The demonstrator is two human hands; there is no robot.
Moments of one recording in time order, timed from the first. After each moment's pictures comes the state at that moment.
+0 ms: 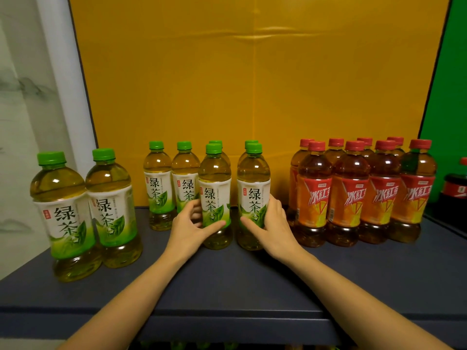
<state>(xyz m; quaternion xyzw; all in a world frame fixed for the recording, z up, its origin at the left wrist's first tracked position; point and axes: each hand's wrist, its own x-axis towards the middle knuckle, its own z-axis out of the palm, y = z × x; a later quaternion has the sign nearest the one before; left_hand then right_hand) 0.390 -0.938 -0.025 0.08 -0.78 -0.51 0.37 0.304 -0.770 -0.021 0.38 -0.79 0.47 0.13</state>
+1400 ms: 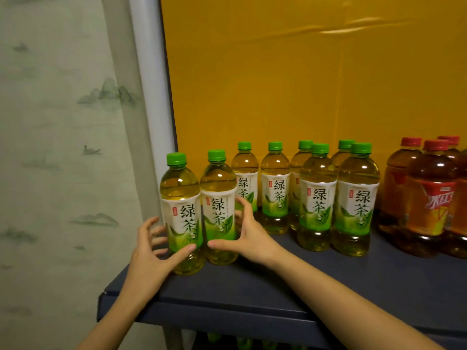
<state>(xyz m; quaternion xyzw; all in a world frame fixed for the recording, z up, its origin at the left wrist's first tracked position) 0.569 -1.089 -0.036 0.18 -0.76 -0.46 0.43 0.420 -0.950 -0.010 0.48 -0.69 0.53 -0.14</state>
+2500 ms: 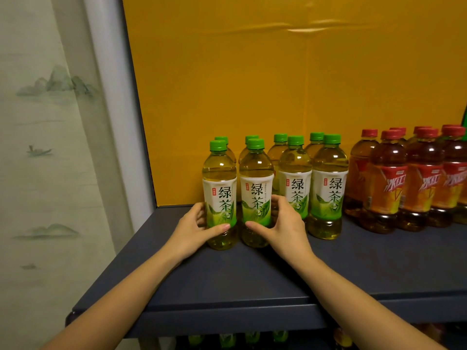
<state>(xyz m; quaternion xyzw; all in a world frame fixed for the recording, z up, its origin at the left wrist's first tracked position) 0.474 -1.077 -0.020 0.02 -0.81 -0.55 0.22 0.395 -0.892 -0.025 0.29 -0.81 0.48 0.18</state>
